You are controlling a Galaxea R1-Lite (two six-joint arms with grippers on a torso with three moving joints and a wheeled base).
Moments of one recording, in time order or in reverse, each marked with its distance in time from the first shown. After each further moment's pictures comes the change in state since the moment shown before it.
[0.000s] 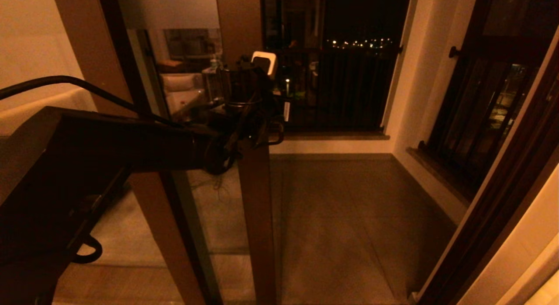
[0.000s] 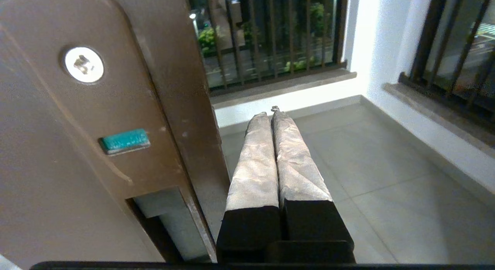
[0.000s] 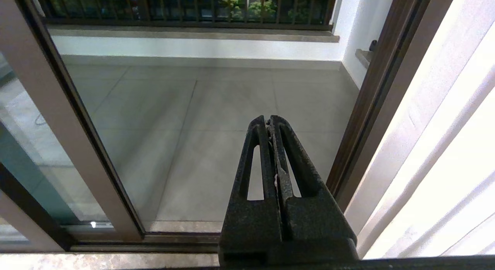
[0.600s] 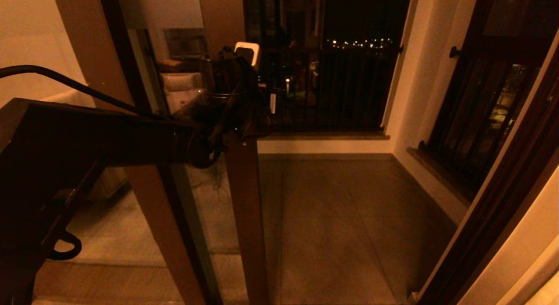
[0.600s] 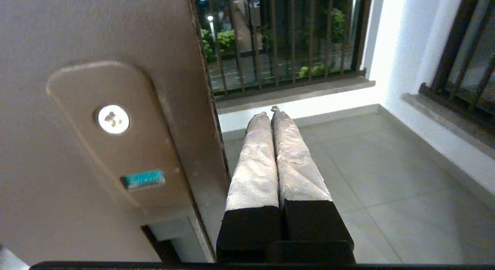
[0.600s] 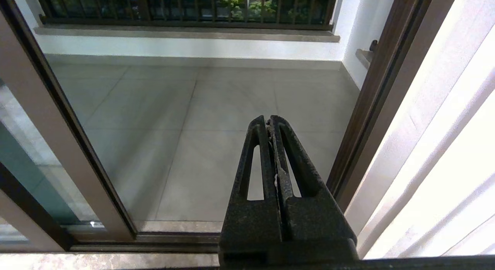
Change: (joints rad) left arm 0.033 -0.043 0.026 0.000 0.014 0.000; right arm 0.000 0.000 0.000 0.000 0.000 0.000
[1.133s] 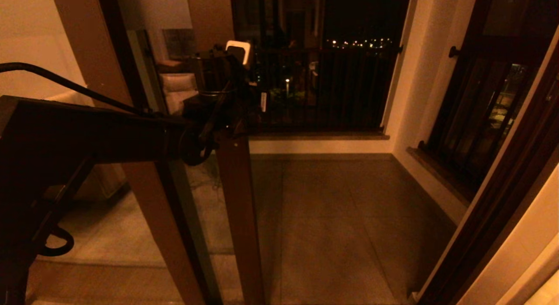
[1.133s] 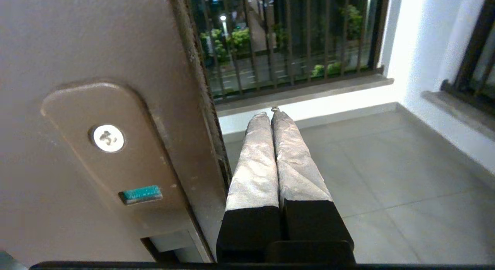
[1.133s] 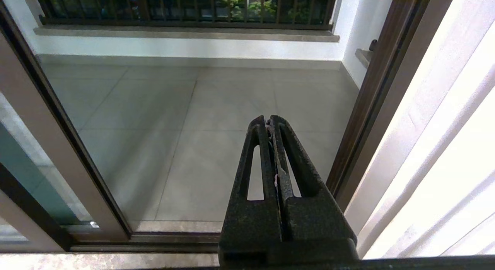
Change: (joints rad) left arm 0.057 -0.017 0.013 0.004 0.013 0.024; right arm 0.000 0.000 0.000 0.000 0.000 0.000
